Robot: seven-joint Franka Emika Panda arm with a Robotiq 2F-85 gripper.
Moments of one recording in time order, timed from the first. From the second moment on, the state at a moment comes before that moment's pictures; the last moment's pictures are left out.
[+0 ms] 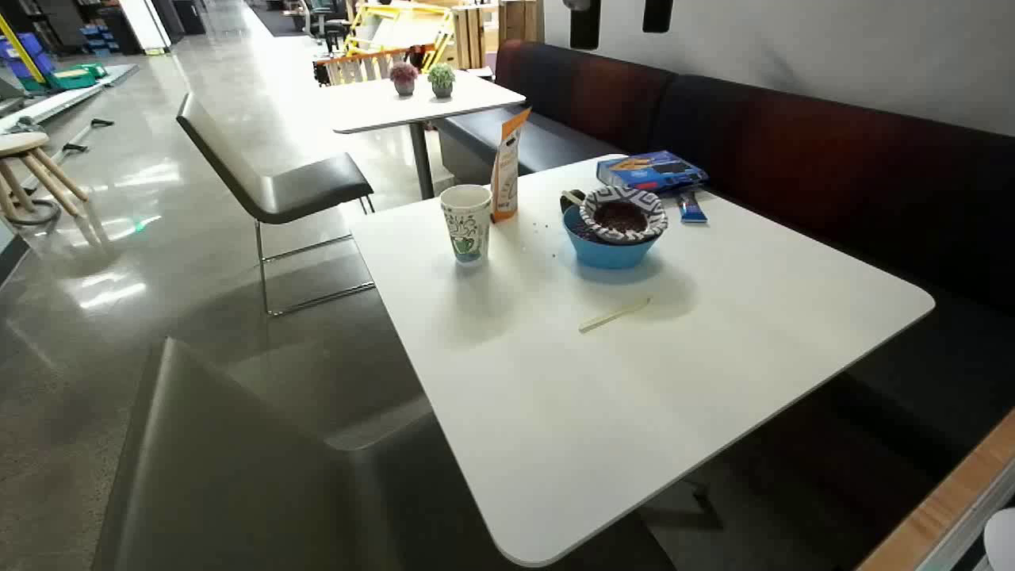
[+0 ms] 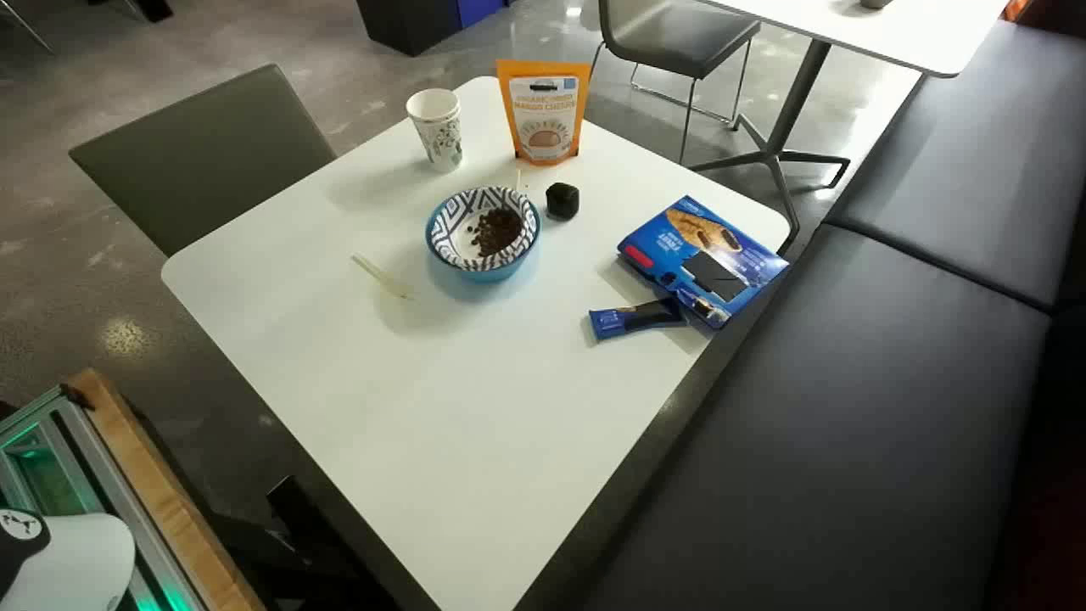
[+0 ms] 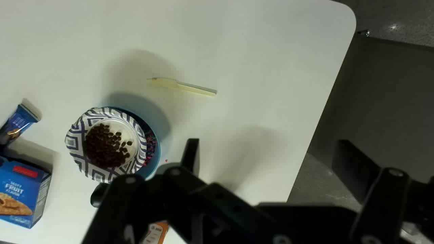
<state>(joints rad) 0.16 -0.34 0.24 -2.18 0.04 1.84 0.15</state>
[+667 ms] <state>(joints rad) 0.16 -0.33 0.25 -2.20 -0.12 1.85 0.07</state>
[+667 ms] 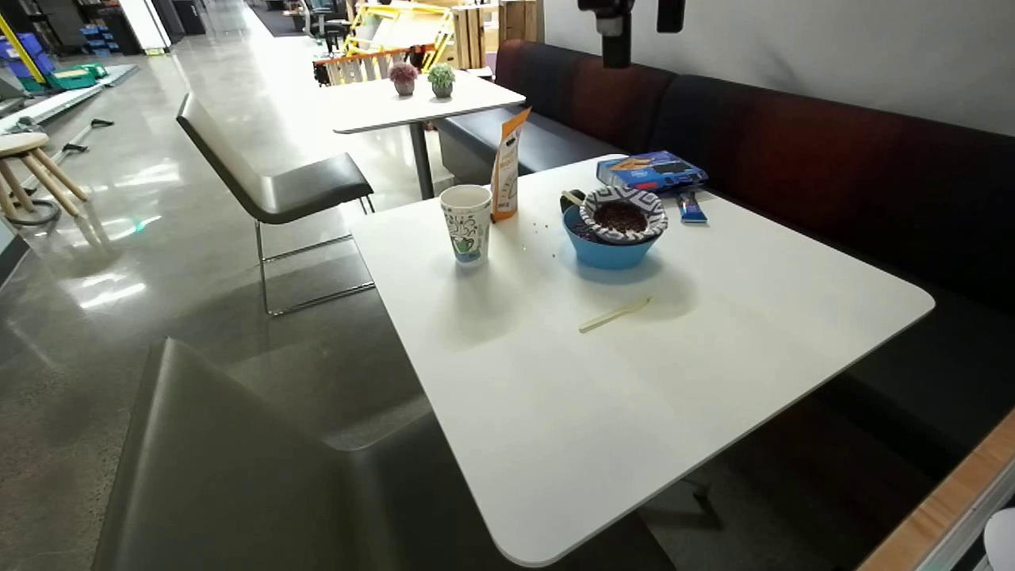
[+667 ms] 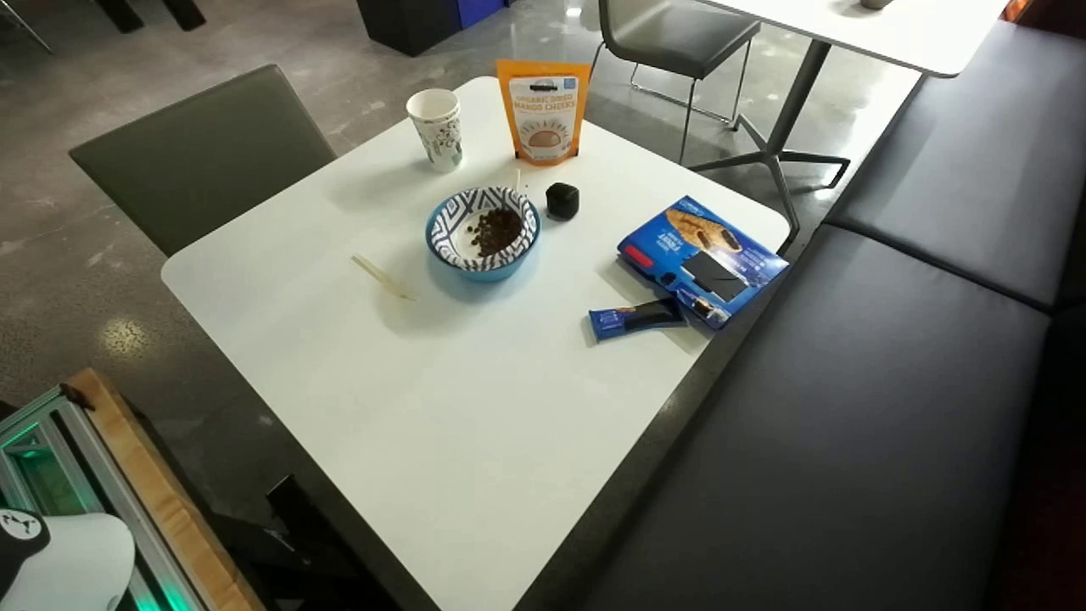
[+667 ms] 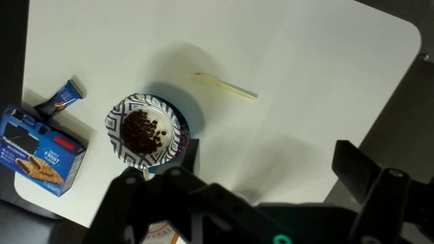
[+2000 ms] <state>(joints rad) 0.37 -0.04 -0.15 -2.75 -0.04 3.19 -0.91</state>
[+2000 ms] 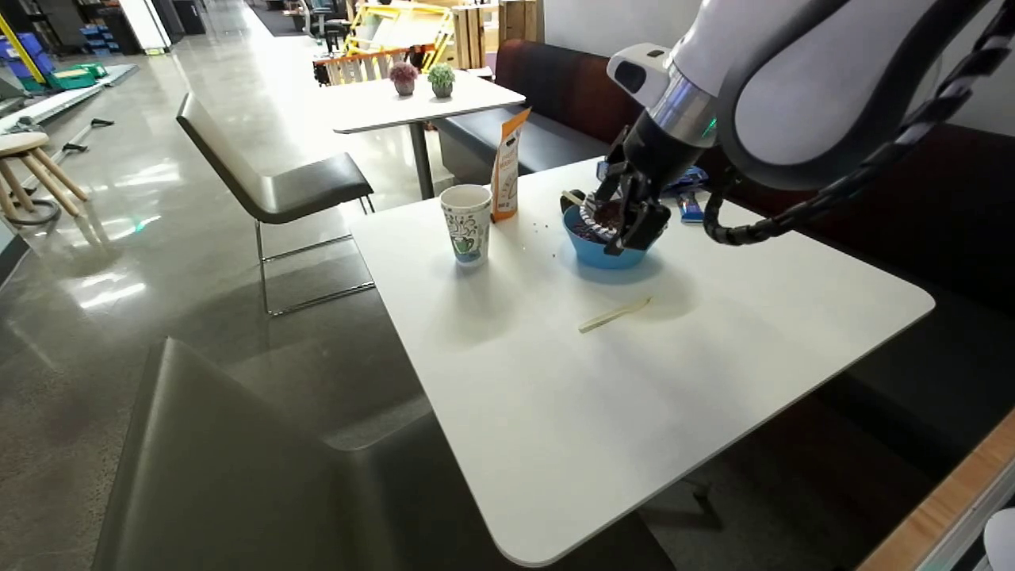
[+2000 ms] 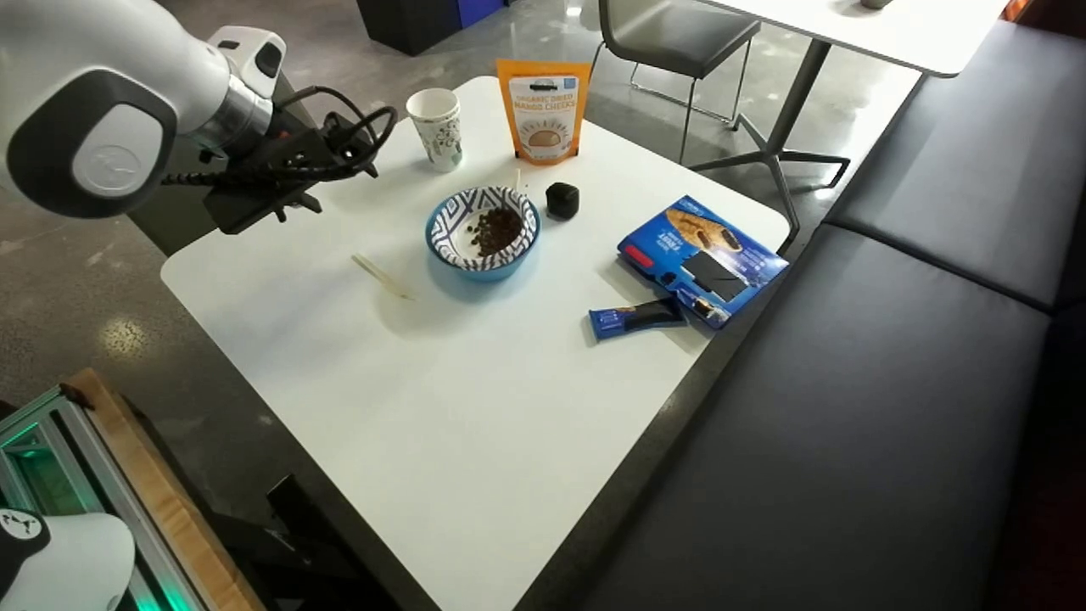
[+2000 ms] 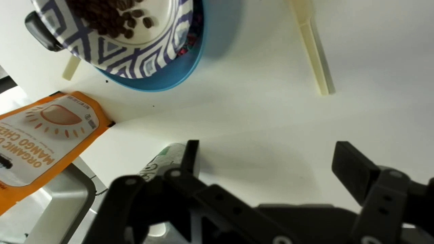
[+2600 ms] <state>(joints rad) 0.36 -0.01 -0.16 -2.74 -0.09 3.19 -0.92</state>
